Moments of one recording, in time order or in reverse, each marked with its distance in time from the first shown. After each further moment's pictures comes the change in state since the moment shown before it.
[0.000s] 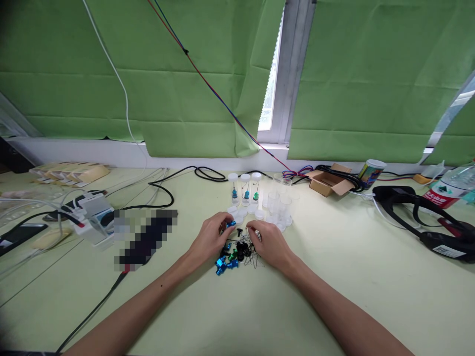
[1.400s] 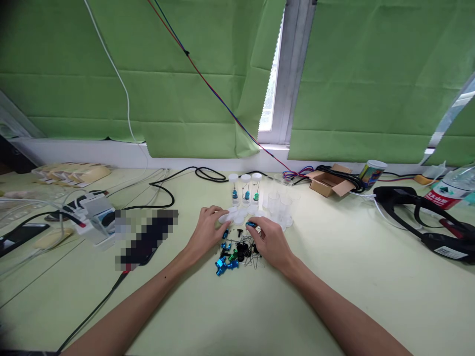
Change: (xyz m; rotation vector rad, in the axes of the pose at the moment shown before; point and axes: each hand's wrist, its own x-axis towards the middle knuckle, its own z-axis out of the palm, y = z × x) left_hand 0.007 -0.022 0.000 0.213 0.121 -0.025; right_hand 0.000 -0.003 -0.001 0.099 0.159 -0.002
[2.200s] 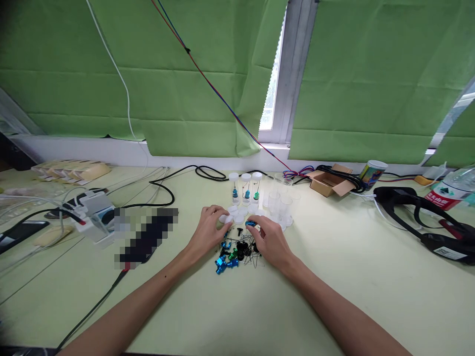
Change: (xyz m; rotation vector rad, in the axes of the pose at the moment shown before) left_hand -0.001 0.004 0.002 -0.058 0.007 0.003; right_hand -0.003 0.003 0.002 0.029 -0.019 0.045
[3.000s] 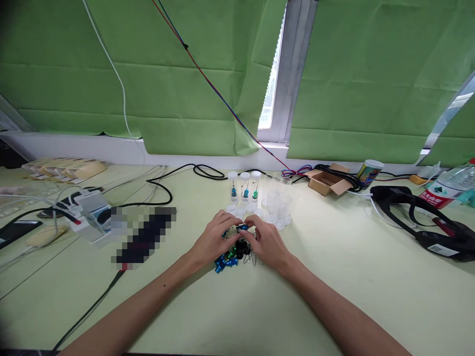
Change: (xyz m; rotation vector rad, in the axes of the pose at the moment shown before) left_hand -0.009 0.030 -0.007 -0.156 -0.114 0.332; right_hand -0.001 -0.011 -0.002 -0.022 -0.087 -0.017
